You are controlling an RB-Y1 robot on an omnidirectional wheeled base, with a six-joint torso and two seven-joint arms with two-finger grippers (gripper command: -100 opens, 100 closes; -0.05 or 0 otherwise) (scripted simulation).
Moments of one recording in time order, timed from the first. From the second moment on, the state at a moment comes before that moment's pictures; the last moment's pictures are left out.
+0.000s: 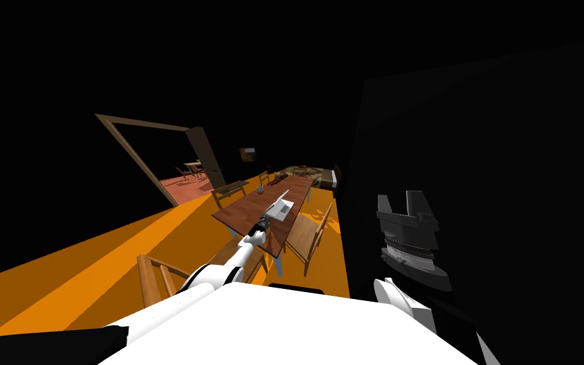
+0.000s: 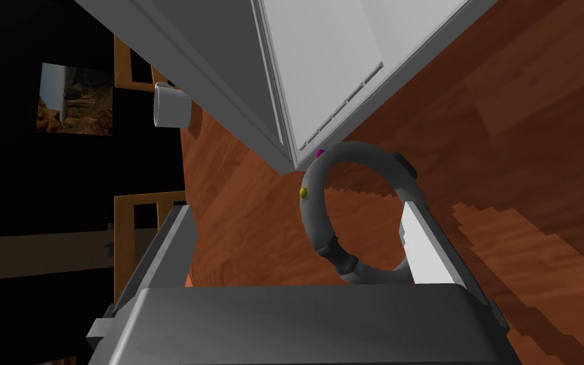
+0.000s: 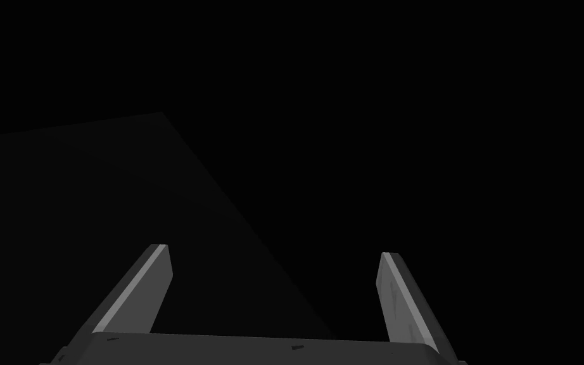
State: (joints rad) left arm -0.43 0.15 0.15 -0.61 0.30 -0.13 0.17; right arm 0.55 -0.02 -0.06 -2.39 0.00 -0.60 0.09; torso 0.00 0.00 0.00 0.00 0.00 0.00
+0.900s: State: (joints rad) left arm -0.49 0.14 0.15 -0.48 0.29 -0.14 0.18; right arm 0.55 -0.02 -0.06 -2.39 0.00 -0.60 0.09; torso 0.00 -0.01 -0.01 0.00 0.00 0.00
